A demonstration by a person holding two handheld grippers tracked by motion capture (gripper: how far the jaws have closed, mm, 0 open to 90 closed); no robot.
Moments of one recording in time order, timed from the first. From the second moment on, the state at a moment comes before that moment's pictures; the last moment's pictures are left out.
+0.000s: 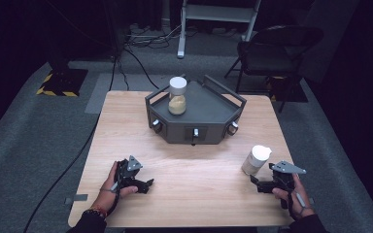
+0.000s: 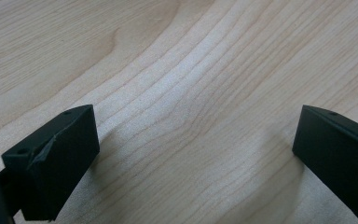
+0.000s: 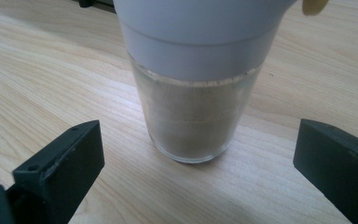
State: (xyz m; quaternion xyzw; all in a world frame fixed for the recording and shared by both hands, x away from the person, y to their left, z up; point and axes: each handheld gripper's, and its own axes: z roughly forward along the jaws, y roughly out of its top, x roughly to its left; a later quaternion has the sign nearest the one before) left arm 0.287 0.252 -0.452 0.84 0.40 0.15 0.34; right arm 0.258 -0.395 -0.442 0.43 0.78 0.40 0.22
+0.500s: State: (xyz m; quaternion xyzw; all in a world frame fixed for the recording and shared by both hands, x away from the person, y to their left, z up) left arm 0.287 0.252 -0.452 0.84 0.40 0.15 0.34; right arm 0.260 -0.375 -0.453 0.46 0.73 0.43 0.24
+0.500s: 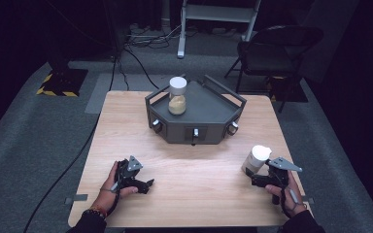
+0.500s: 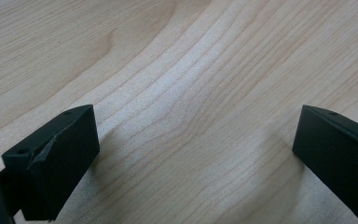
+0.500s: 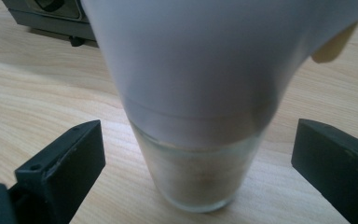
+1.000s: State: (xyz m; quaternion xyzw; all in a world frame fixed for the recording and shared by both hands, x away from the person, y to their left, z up) left arm 0.288 0.252 -0.451 0.84 0.40 0.15 0.34; right arm 0.261 -0.365 -0.465 0.49 0.68 0.48 0.25
